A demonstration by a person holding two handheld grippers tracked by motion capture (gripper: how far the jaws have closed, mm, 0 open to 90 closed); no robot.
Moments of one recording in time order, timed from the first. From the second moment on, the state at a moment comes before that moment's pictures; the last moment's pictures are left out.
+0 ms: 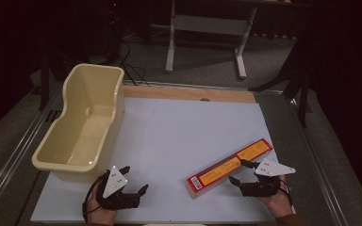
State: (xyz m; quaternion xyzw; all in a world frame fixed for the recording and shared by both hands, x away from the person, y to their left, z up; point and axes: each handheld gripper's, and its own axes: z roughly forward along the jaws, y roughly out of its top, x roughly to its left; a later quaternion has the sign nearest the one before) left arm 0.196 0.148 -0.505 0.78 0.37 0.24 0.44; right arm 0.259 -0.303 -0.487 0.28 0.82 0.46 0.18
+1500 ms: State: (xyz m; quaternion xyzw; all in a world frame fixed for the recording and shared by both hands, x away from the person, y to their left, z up) left arm 0.194 0.157 -0.504 0.76 0.39 0.24 0.46; right arm 0.270 -0.262 -0.509 0.13 0.91 0.38 0.08
